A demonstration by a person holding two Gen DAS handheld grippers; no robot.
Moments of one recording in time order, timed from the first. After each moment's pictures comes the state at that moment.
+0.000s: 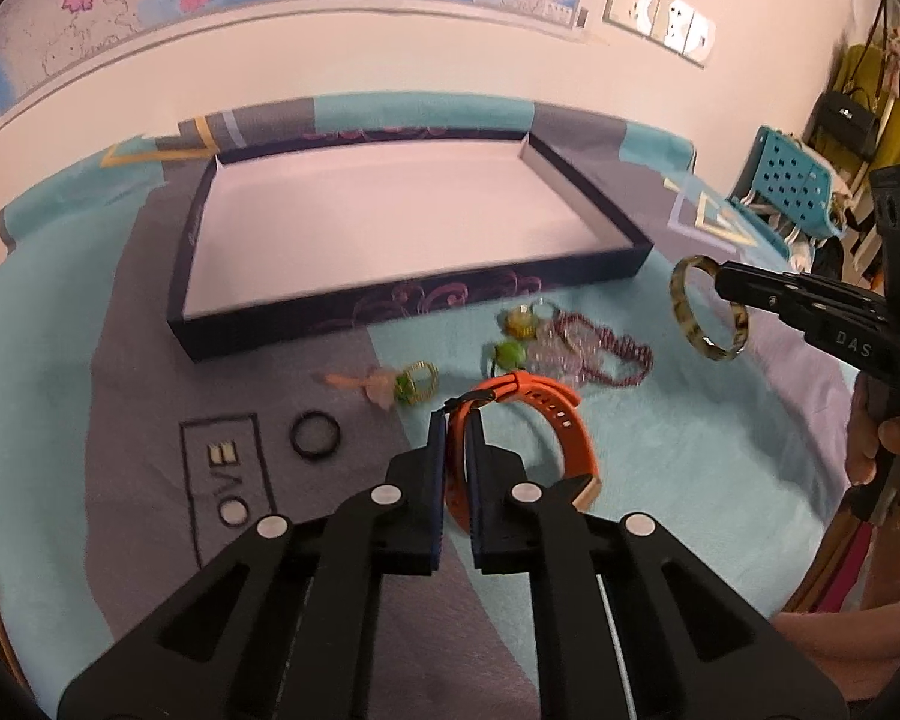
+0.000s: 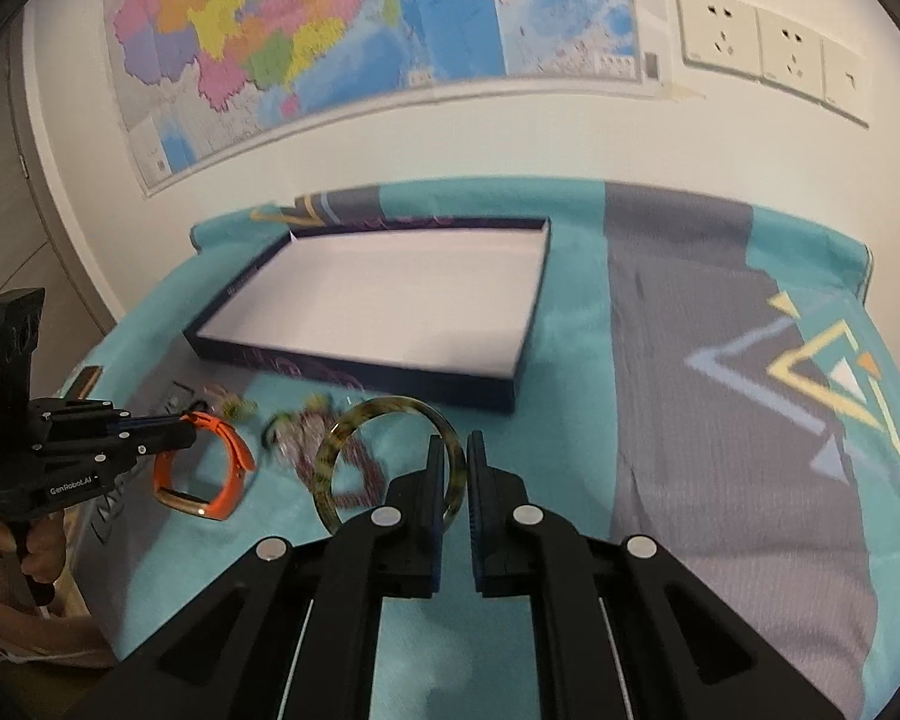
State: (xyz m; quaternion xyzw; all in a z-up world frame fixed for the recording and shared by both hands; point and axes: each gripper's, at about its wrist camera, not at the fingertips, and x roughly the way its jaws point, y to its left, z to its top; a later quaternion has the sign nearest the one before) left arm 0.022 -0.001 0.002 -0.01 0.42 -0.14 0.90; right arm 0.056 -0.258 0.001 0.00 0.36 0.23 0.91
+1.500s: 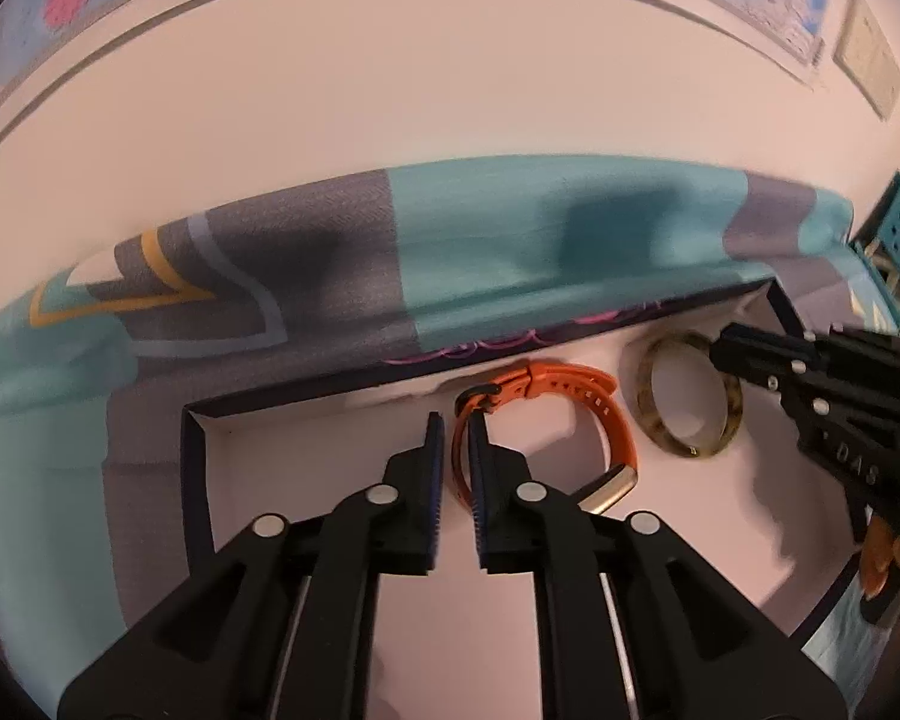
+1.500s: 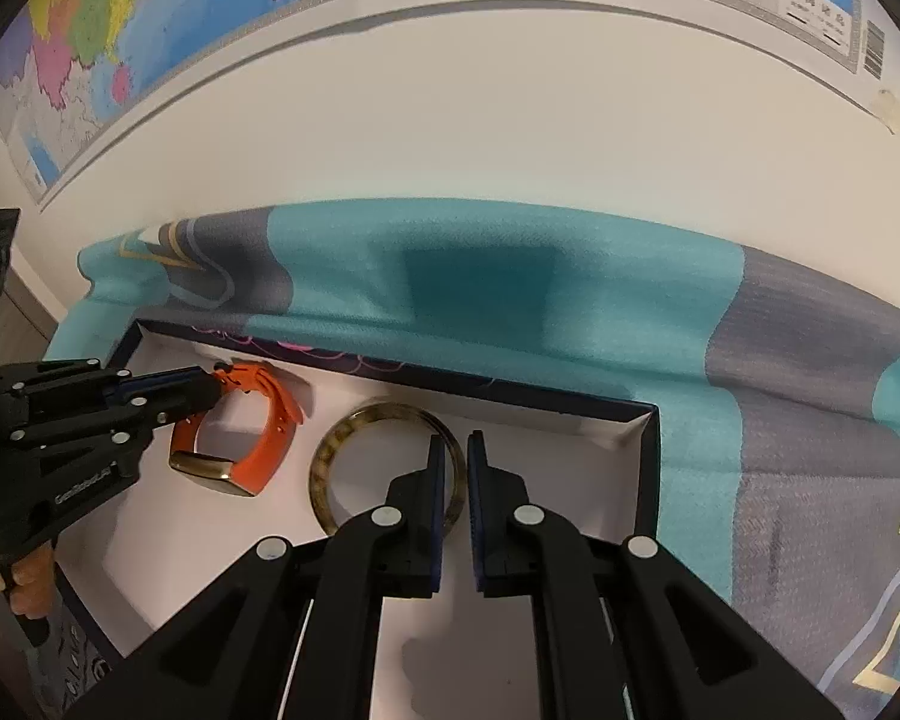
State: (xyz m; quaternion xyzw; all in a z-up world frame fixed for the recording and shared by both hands) left arm 0.282 0.019 -0.006 0.01 0.49 -0.07 0.87; right arm 0.282 -0.157 -0.018 -0.02 0.44 0.19 0.87
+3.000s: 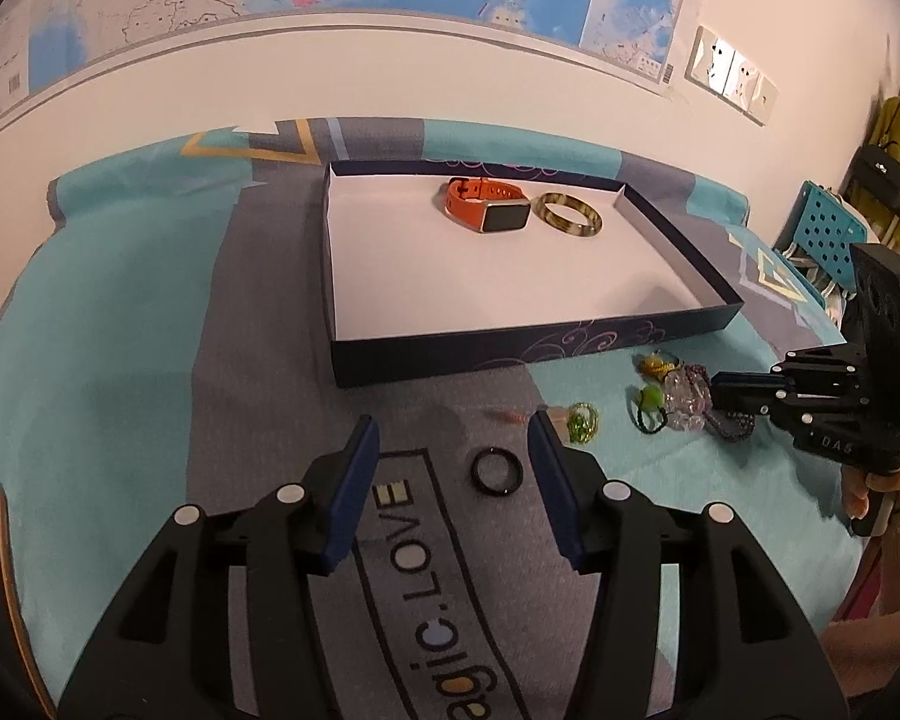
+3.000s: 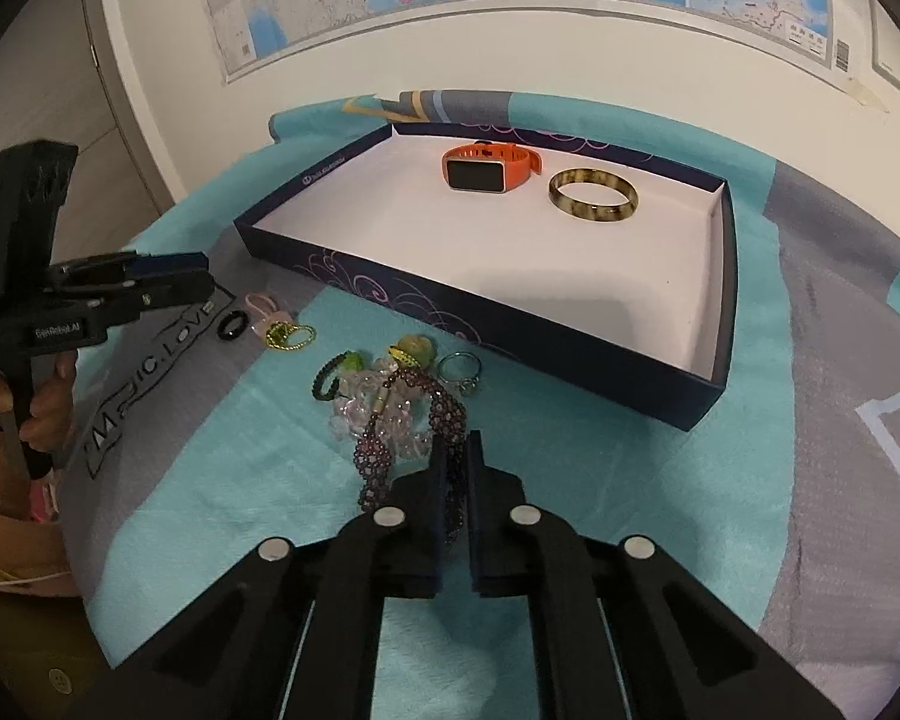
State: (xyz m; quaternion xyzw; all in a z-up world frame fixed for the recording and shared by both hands) left arm 0.040 0.070 -0.011 -0.04 0.39 -0.10 0.91; right arm 0.081 -0.190 -0.044 -0.08 0.40 0.33 0.85
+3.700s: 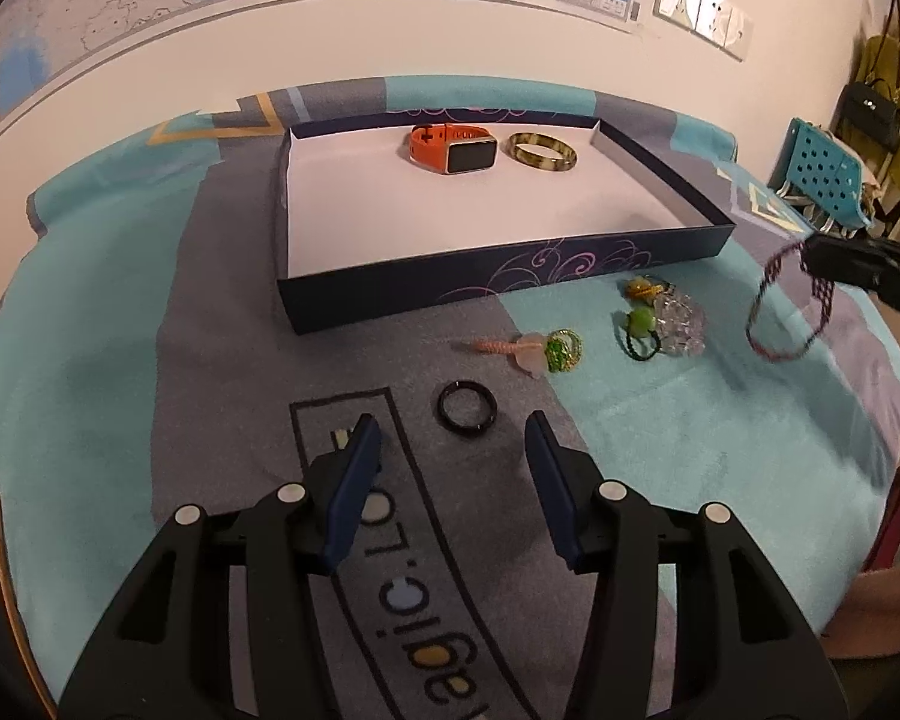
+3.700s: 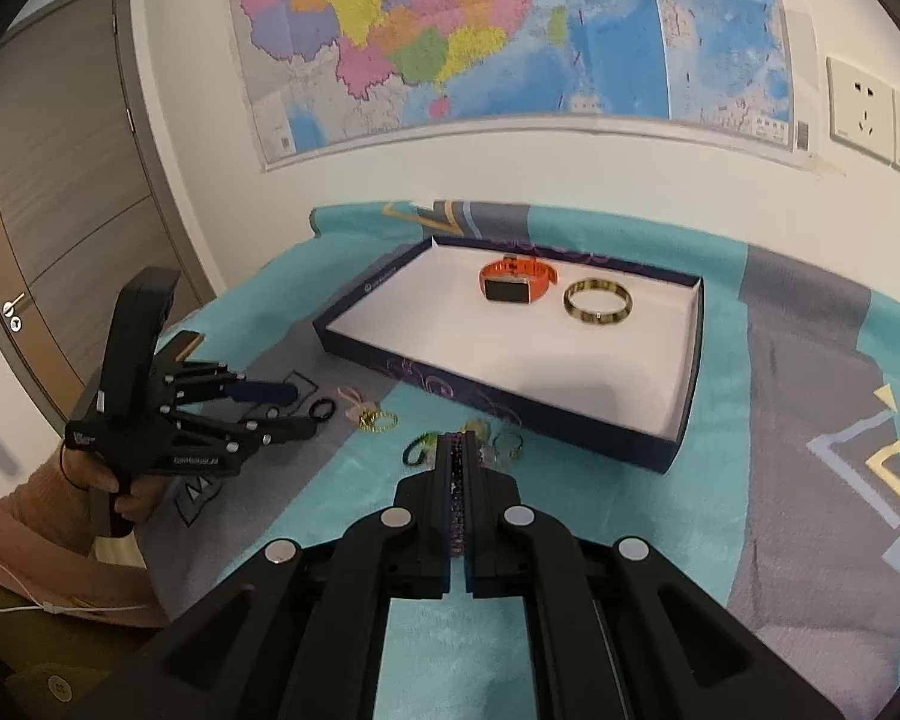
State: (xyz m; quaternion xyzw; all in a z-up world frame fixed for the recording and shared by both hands) left arm 0.034 0.045 -0.029 0.02 0.42 -0.11 0.90; right arm 0.038 -0.210 0.009 -0.04 0.32 0.35 0.88
